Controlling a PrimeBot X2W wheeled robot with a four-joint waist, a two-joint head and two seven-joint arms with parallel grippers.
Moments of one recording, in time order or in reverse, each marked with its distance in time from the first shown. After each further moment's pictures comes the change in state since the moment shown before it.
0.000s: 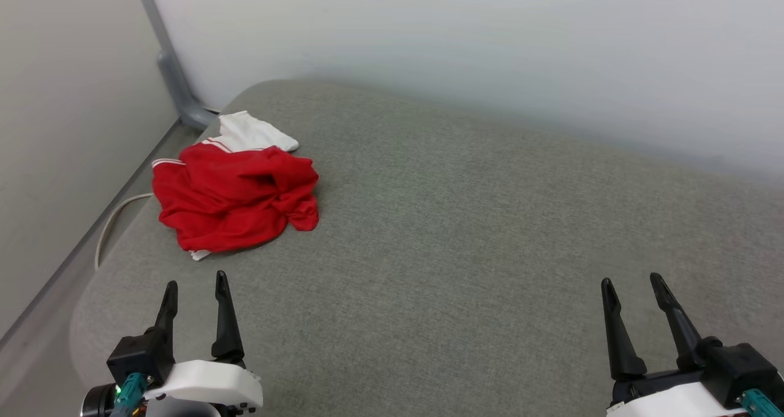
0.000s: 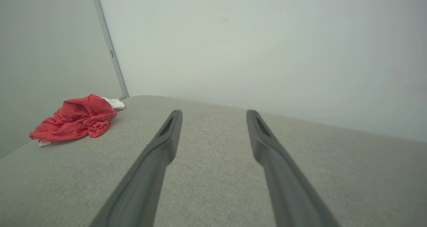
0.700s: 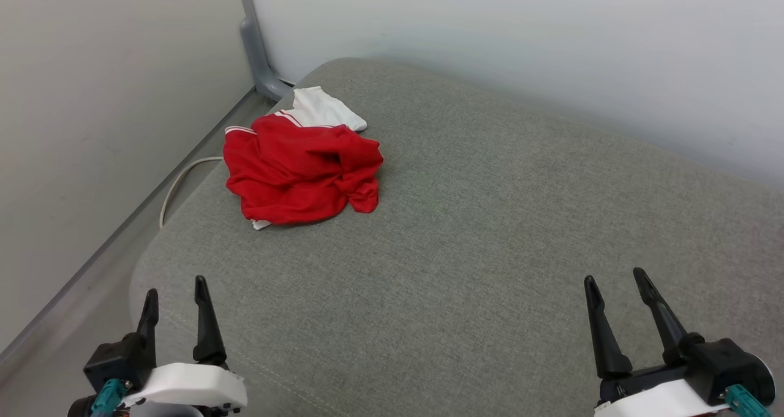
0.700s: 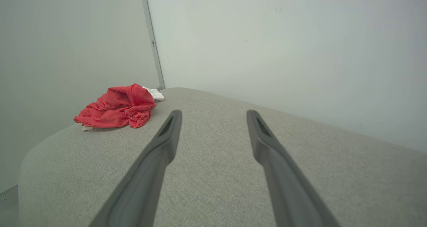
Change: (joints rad) left arm 0.007 0.000 0.042 0.005 -0.038 0.007 0.000; right arm -0.013 0.000 0.033 -0.002 -0.034 0.000 0.000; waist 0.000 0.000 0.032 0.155
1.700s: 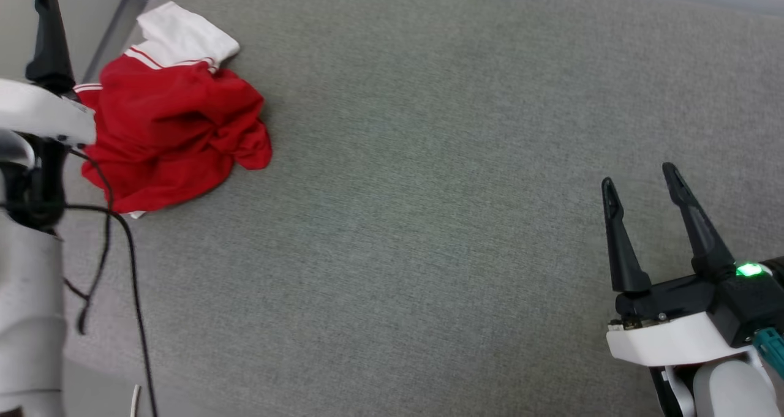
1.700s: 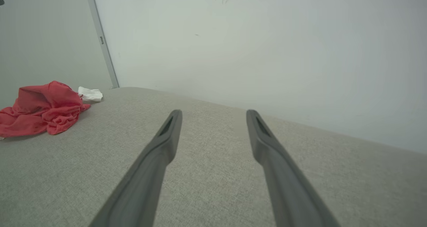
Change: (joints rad) left arm -0.767 0.333 0.013 0.351 -0.195 -0.199 0.108; right arm -0.179 -0.013 -0.001 -0.135 -0.124 0.000 0.000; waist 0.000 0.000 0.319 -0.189
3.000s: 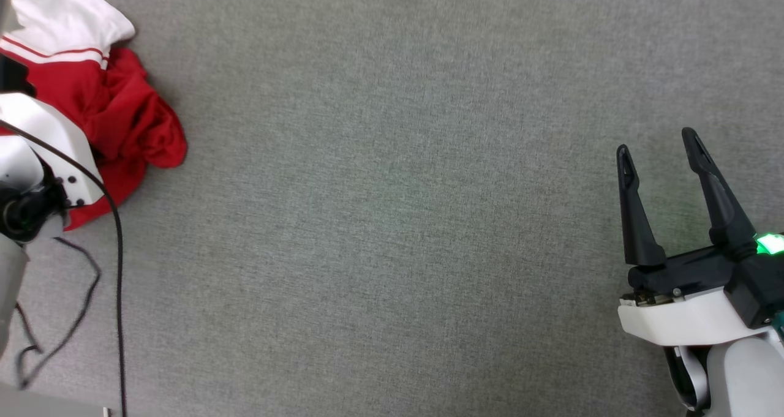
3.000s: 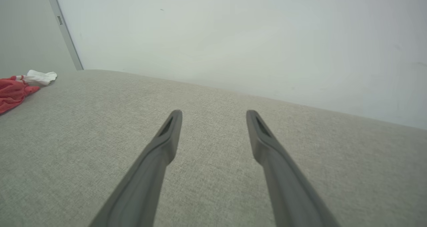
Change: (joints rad) left arm -0.134 0.266 -0.593 0.305 -0.465 0.000 0.607; right arm -0.065 -0.022 -0.004 -0.029 -0.006 0.000 0.000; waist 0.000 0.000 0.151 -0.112
